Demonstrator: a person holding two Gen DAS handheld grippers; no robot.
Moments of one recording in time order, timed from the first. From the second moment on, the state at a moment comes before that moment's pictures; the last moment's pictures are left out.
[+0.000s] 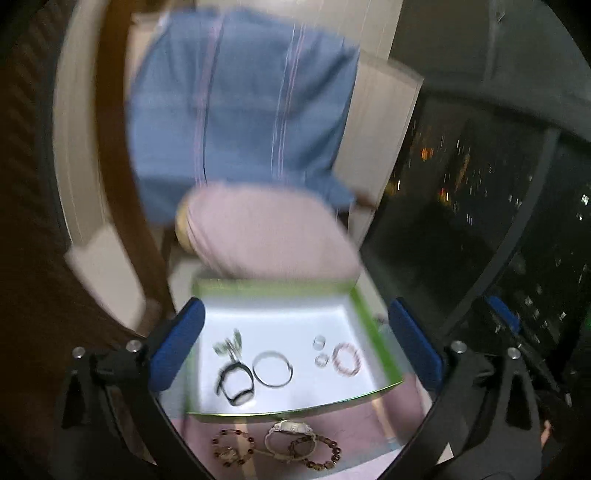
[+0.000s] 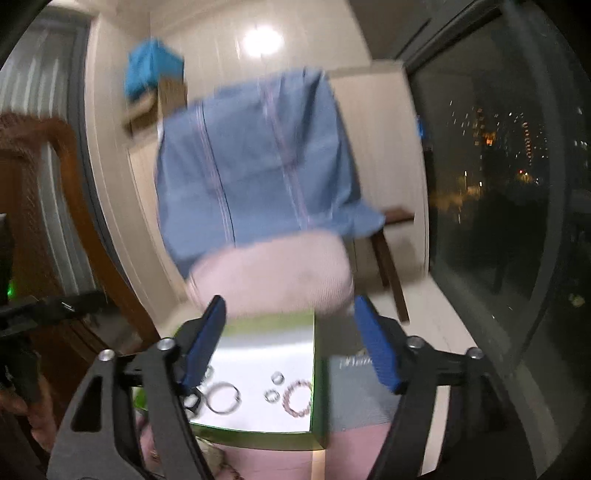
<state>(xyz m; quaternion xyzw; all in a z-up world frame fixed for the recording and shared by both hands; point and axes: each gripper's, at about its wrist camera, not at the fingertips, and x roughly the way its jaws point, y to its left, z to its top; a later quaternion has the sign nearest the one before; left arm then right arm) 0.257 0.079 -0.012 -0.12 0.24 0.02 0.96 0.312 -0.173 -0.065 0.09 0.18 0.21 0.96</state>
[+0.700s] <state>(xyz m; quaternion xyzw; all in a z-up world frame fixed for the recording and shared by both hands) 0.128 0.047 -0.109 -0.10 0.30 0.08 0.94 0.173 -0.162 -0.104 -0.03 0.24 0.26 0.93</state>
